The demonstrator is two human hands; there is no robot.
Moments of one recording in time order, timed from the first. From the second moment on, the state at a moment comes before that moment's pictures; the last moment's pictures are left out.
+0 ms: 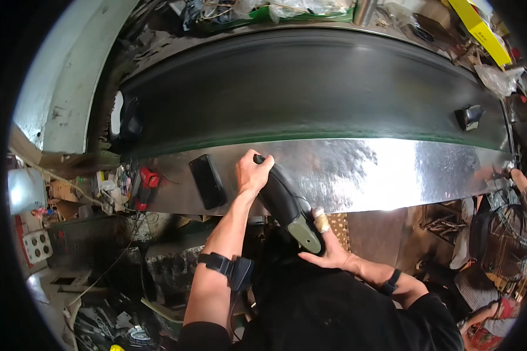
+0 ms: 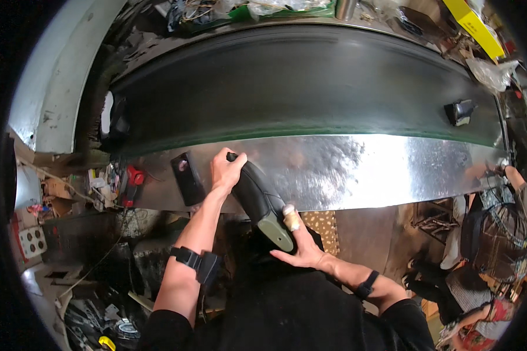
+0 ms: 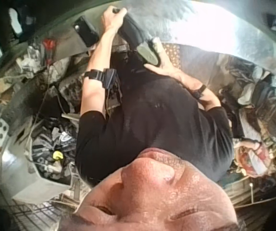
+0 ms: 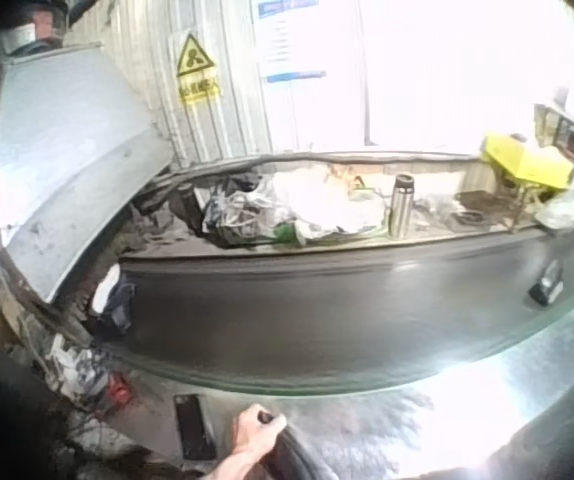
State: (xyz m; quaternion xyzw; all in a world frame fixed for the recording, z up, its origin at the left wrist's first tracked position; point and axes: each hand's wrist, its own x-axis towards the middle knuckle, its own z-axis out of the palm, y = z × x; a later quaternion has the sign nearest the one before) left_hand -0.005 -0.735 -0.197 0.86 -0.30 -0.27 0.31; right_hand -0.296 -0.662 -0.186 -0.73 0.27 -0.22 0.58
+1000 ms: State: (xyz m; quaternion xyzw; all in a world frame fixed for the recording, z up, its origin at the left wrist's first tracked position) left_hand 0.036 -0.147 0.045 0.69 0.17 0.13 0.69; right_hand -0.045 -0.349 -0.009 -0.52 0.05 0.13 0.84
